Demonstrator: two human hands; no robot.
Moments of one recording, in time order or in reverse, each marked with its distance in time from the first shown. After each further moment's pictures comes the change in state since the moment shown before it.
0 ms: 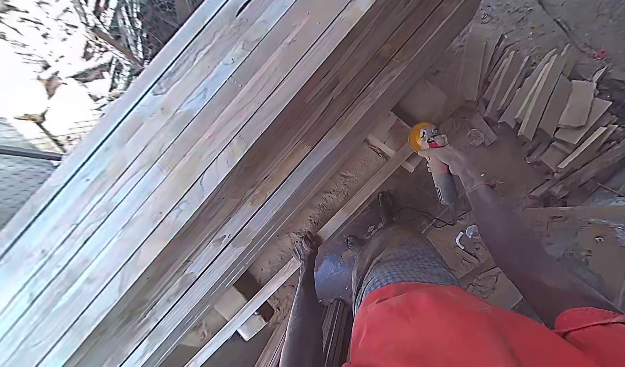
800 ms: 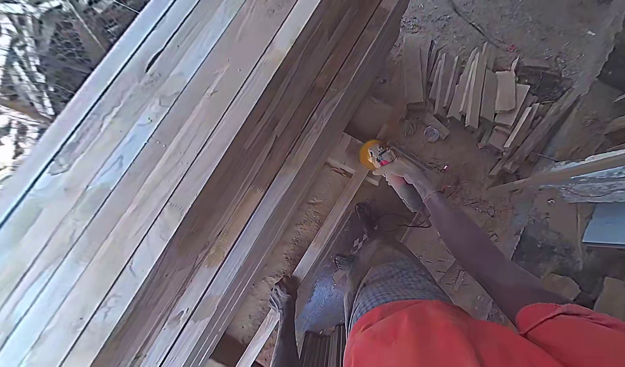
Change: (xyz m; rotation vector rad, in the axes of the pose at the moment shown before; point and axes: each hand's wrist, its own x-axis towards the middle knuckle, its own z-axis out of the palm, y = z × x) left_hand 0.009 -0.022 0.015 0.059 0.090 0.051; right_hand 0.006 -0.007 0.006 -0.160 -0.012 0.015
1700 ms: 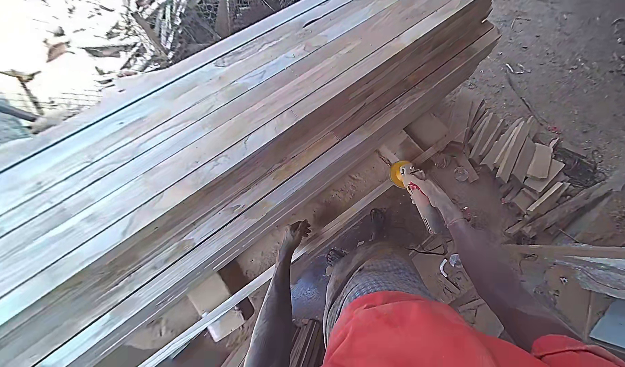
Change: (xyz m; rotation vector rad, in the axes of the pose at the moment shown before) left_hand 0.032 -0.057 -0.032 -0.882 -0.304 0.329; right_hand -0.079 0.032 0.097 0.086 -0.018 -0.131
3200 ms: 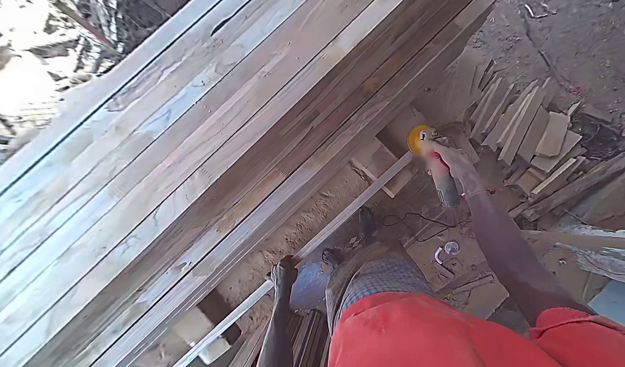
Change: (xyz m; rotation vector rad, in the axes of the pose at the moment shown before) left_hand -0.012 0.063 0.090 0.798 0.049 -0.444; right_hand 0.118 -0.079 -0.191 0.180 0.098 0.146
